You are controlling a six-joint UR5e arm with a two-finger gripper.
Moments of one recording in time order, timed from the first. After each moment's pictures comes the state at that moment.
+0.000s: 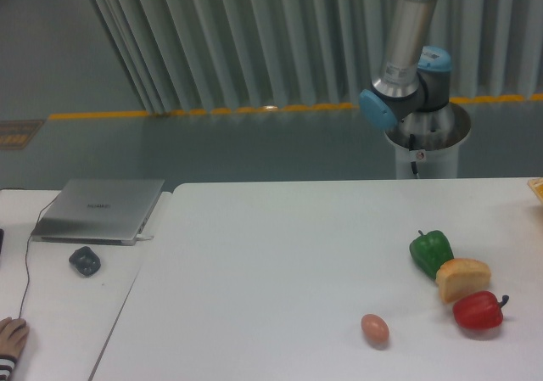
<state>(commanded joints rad) 2.85 -1.87 -1.69 -0.91 1.81 1.77</state>
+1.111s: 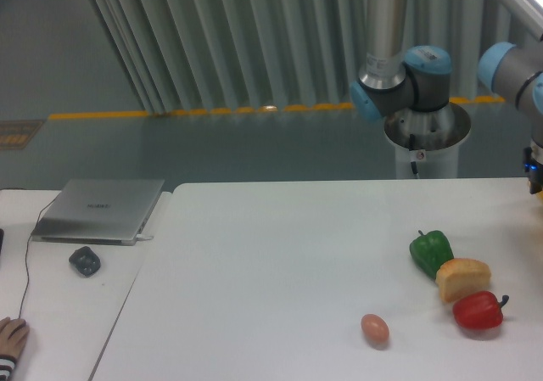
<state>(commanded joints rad) 2.62 -1.73 -1.69 -1.34 1.65 1.77</state>
